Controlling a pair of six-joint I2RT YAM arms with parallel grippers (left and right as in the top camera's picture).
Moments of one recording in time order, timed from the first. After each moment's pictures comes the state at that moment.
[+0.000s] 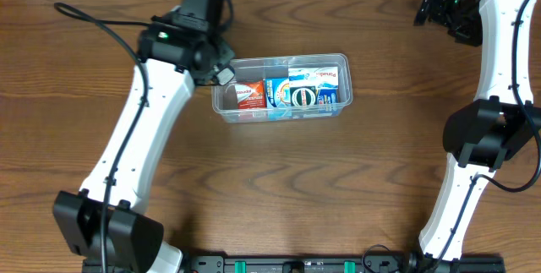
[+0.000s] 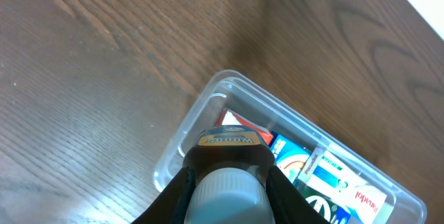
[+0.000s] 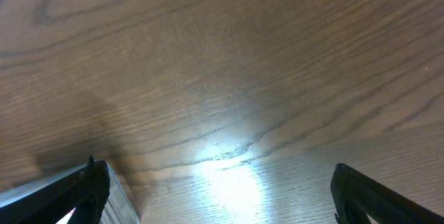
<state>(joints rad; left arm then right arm) -0.31 1.69 1.67 -1.09 -0.19 -0.96 -0.15 2.37 2.52 -1.46 -0.10 0.25</state>
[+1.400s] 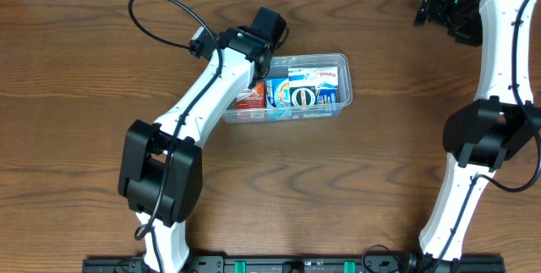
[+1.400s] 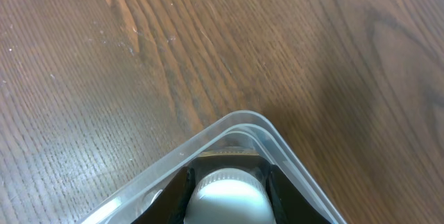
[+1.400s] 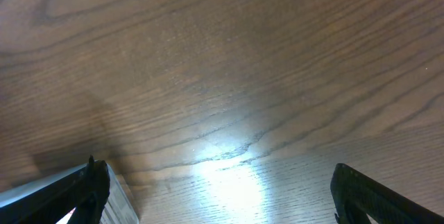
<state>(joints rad) -0.45 2.00 1.67 -1.03 -0.59 -1.43 -0.15 2.37 2.52 -1.46 -0.10 0.25</state>
